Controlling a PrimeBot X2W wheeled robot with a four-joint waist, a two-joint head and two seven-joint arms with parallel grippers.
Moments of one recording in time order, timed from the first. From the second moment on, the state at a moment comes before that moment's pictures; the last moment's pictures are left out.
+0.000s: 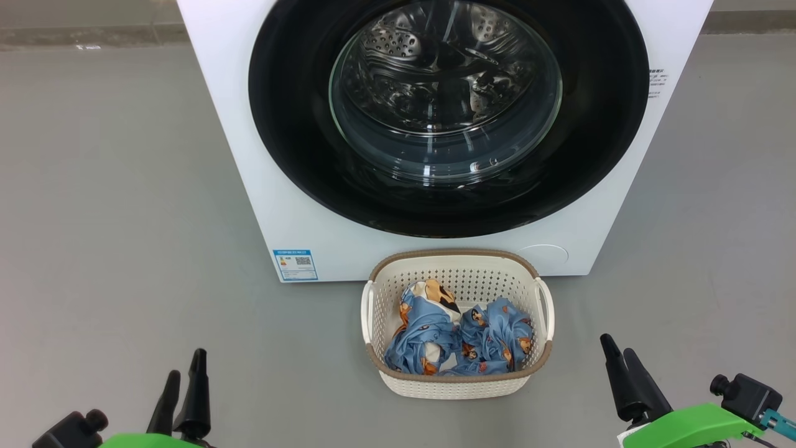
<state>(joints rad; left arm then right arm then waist) 0.00 0.03 0.00 0.19 -0.89 -0.13 -0.07 -0.02 -0.09 0.02 0.28 0.91 0.13 -0.07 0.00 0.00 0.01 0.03</state>
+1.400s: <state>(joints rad) 0.03 0.05 -0.04 0.12 -0.42 -0.13 -0.20 -0.02 -0.10 0.04 0.27 0.45 0.13 -0.20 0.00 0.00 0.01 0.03</state>
